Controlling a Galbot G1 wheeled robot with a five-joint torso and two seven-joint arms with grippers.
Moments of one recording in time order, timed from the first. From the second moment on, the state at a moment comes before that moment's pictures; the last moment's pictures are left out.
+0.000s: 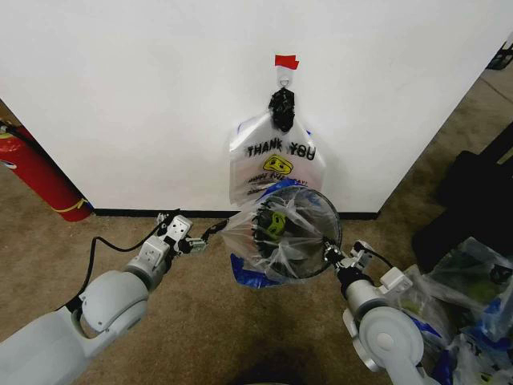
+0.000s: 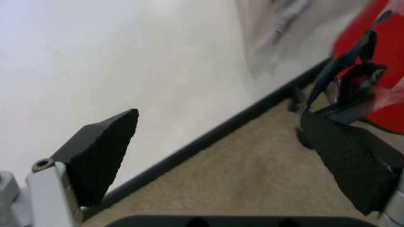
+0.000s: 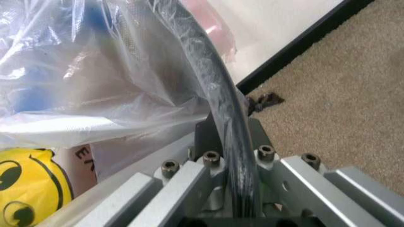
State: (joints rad) left arm 1.01 -0.58 -0.09 -2.16 -0.54 0.47 -0.35; right arm -1.38 1.31 0.38 2.18 1.05 -0.25 0.50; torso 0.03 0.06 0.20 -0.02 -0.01
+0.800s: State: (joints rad) left arm 0.94 -0.53 -0.20 -2.32 -1.19 0.50 -0.40; right arm -1.37 1.30 0.40 2.16 1.04 -0.25 0.49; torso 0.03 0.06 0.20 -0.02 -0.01
